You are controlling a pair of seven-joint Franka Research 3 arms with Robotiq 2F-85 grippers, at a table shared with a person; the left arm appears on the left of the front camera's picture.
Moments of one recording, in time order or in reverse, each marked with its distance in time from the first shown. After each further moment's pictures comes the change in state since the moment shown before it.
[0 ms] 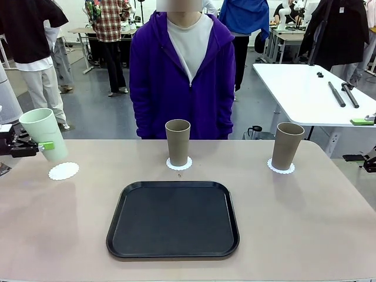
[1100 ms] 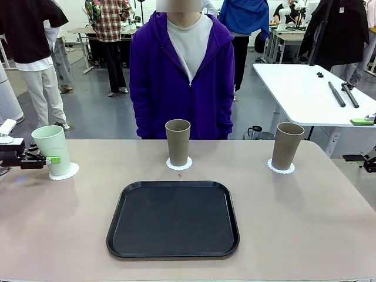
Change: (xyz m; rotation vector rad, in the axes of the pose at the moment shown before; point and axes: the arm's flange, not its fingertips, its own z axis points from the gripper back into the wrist) left arm -0.054 0.023 -0.006 -0.025 0.086 0.067; right arm 0.000 0.000 0.000 0.000 0.000 0.000
